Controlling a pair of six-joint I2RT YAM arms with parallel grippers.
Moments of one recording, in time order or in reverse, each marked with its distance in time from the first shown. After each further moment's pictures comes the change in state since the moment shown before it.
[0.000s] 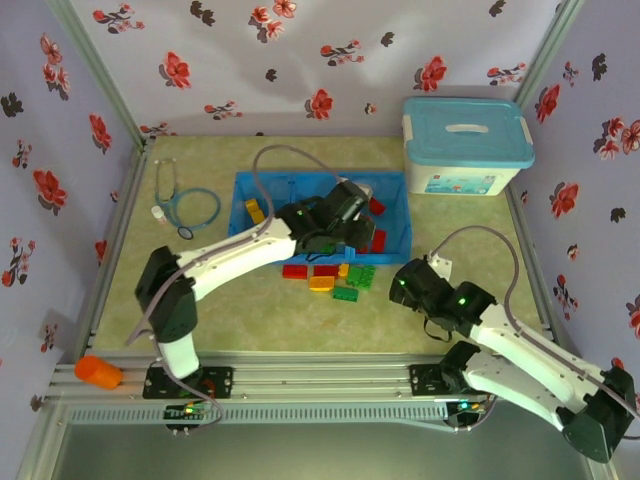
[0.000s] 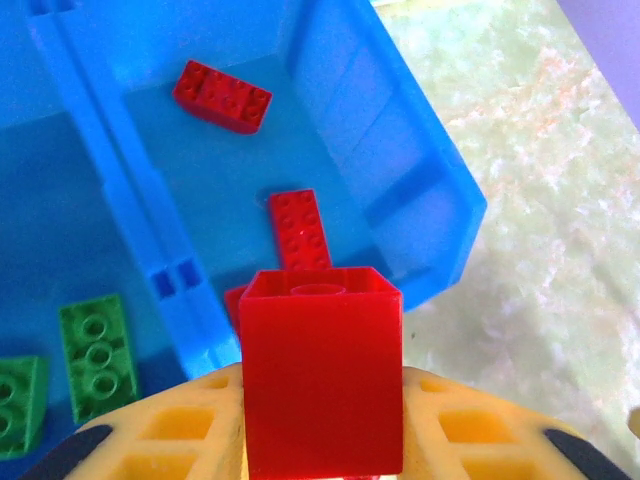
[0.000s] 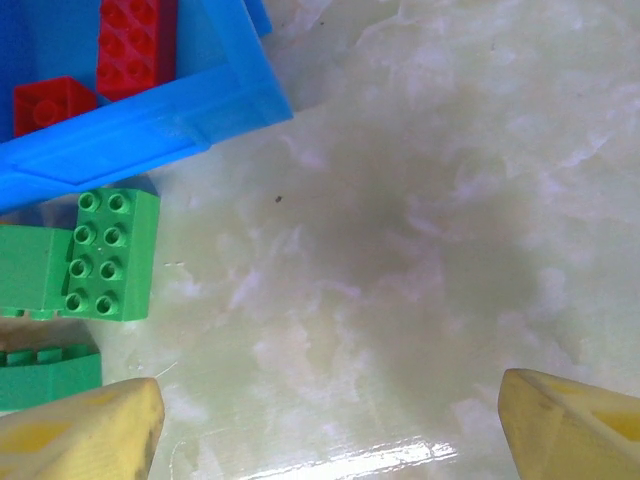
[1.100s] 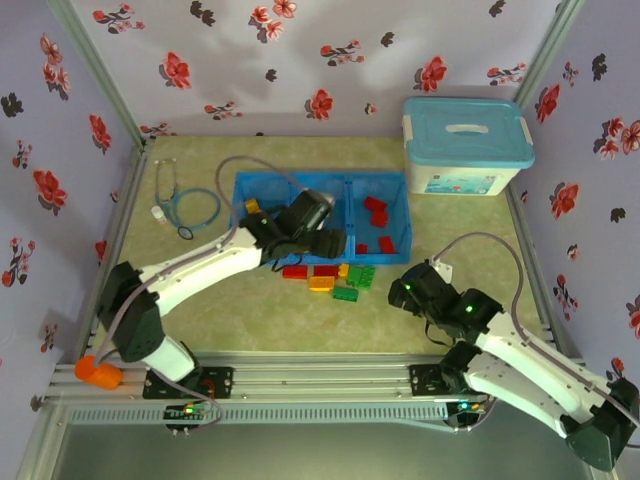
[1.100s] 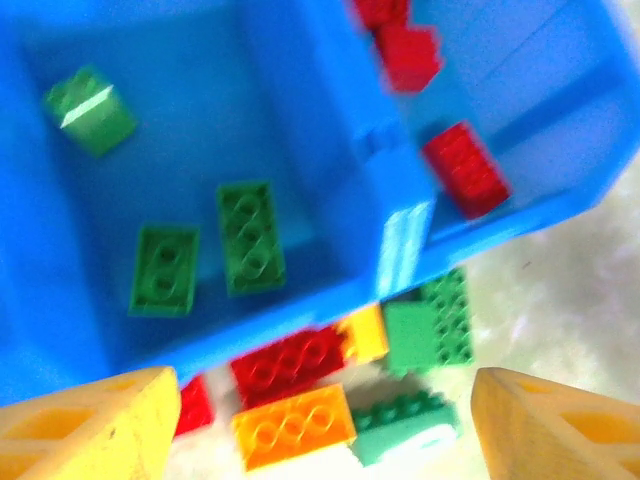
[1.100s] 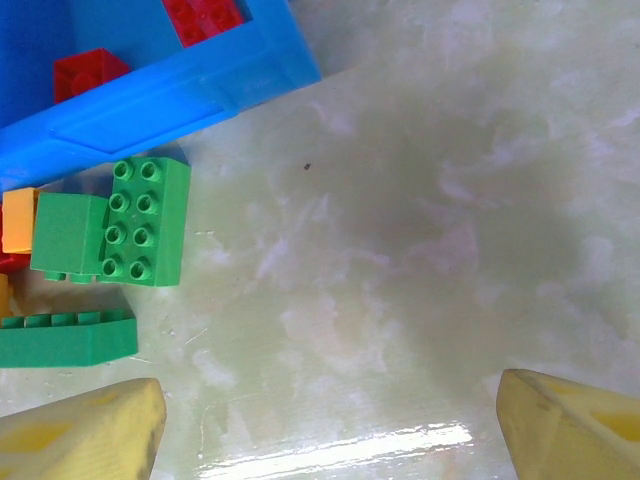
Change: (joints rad) left arm 0.076 -0.274 -0.353 -0.027 -0.024 -0.021; right arm 0.000 -0.058 -0.032 0.016 -0.072 0.010
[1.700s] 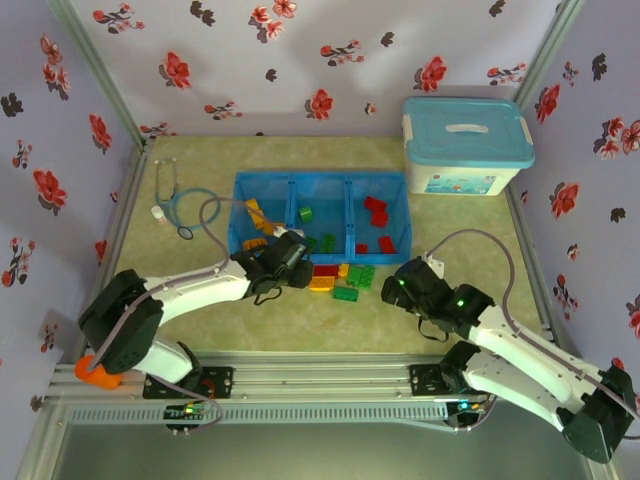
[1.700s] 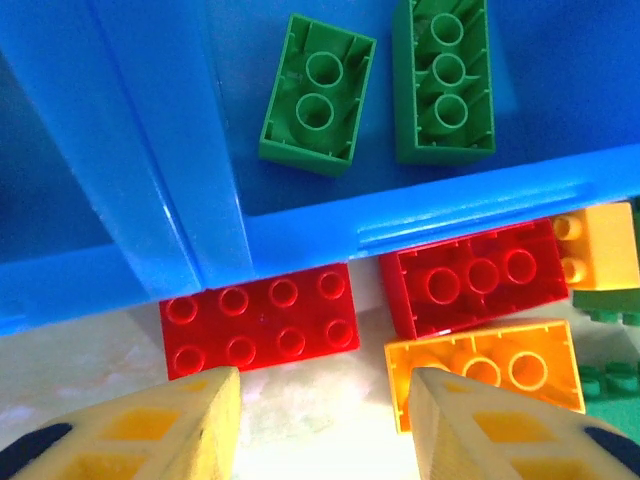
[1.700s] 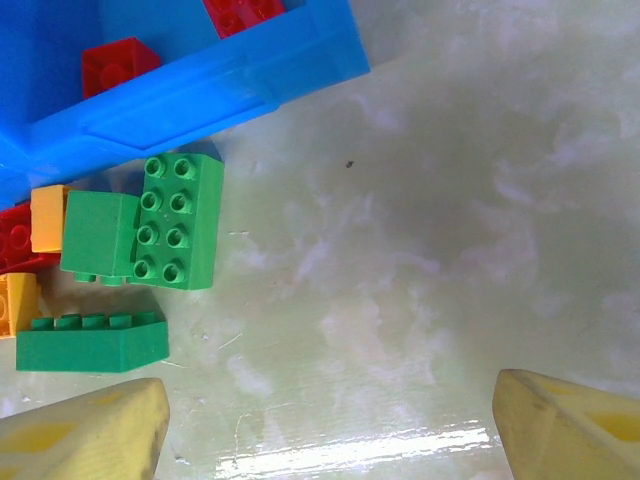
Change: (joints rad) left arm 0.027 -0.060 -0.417 0.283 -0.067 -0.095; right arm 0.000 0.062 0.000 0.082 -0.037 0.000
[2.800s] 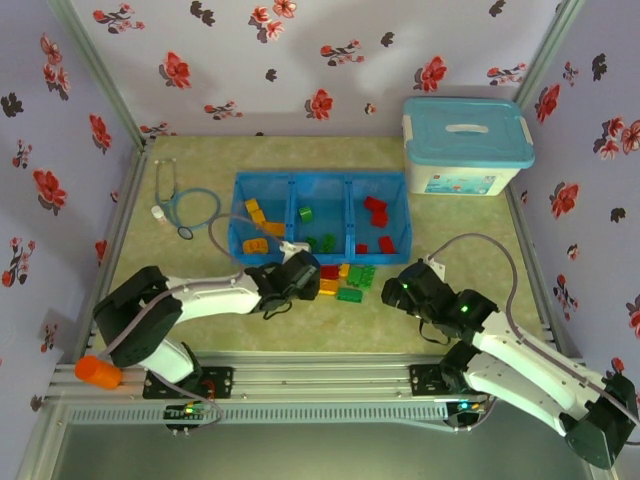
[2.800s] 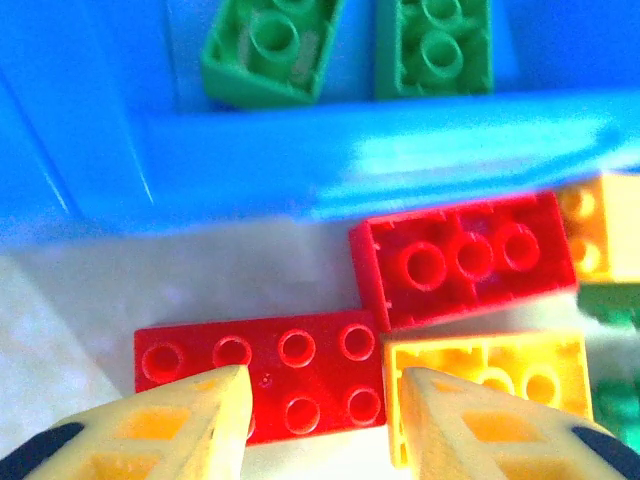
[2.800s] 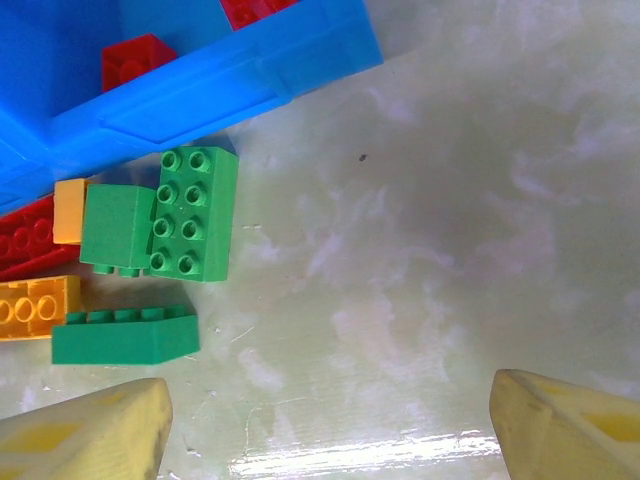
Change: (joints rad) left arm -0.137 0.051 -0.091 0.146 -0.089 -0.166; right arm 0.000 -0.052 -0.038 0.026 -0.019 0.001
